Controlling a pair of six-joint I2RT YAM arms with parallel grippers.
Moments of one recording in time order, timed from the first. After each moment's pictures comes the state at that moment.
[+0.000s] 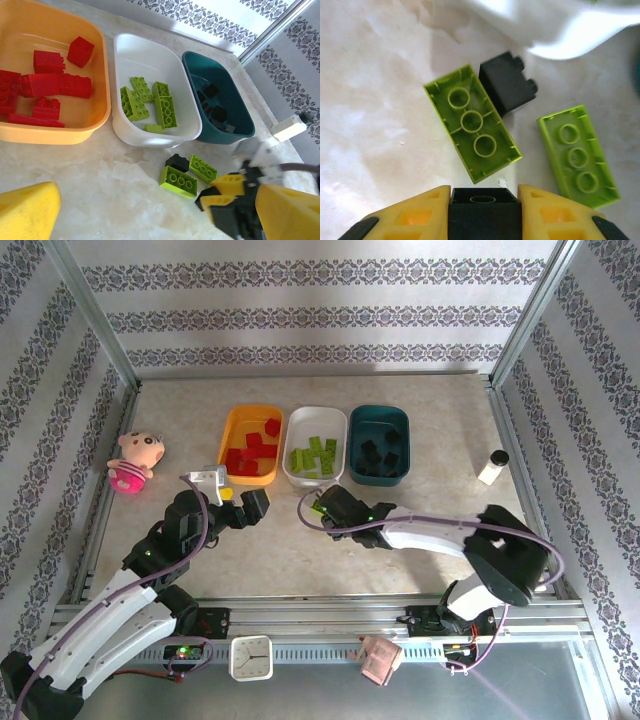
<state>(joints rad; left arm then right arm) -0.57 0.62 0.55 -0.31 -0.08 -0.58 0.92 1.49 0.77 -0.23 0.25 0.29</state>
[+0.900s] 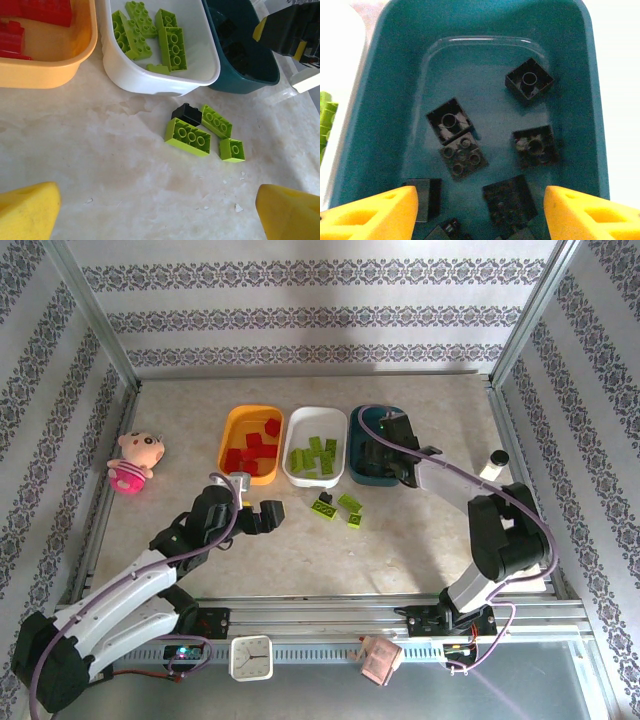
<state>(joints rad) -0.57 0.83 0.48 -0.23 0.06 -0.60 0.36 1.61 1.00 -0.21 0.18 0.38</state>
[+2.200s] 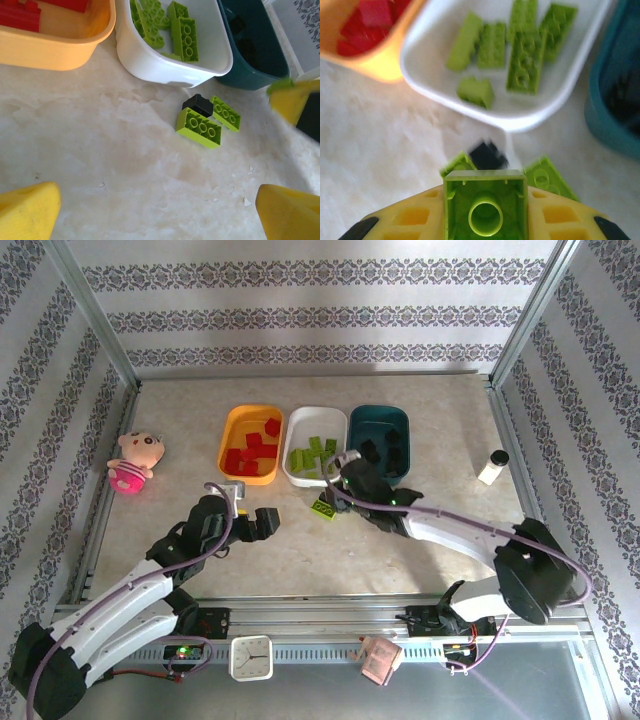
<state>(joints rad) -0.57 0.76 0.40 -0.23 0.05 -0.63 0.75 1.42 0.84 -0.16 0.10 0.44</state>
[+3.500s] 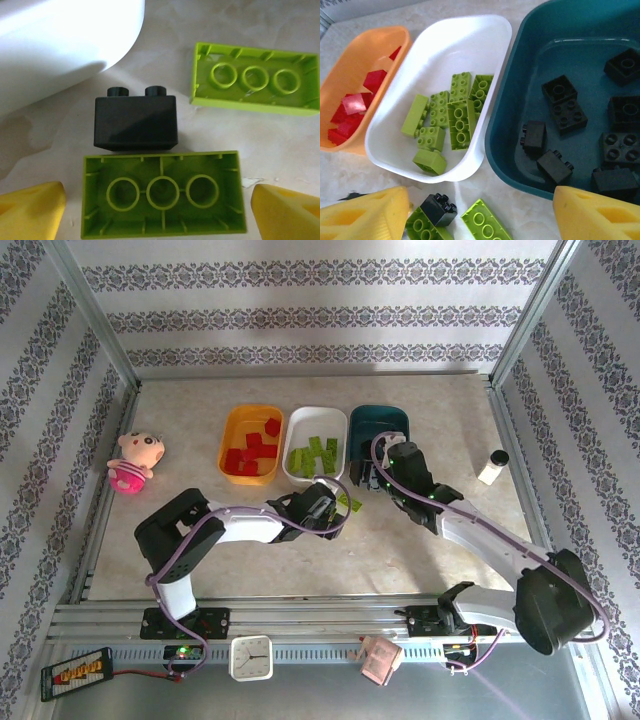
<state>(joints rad) -0.88 1.81 0.90 -0.01 -0.22 -0.32 0.51 1.20 0.73 -0.11 0.02 0.46</state>
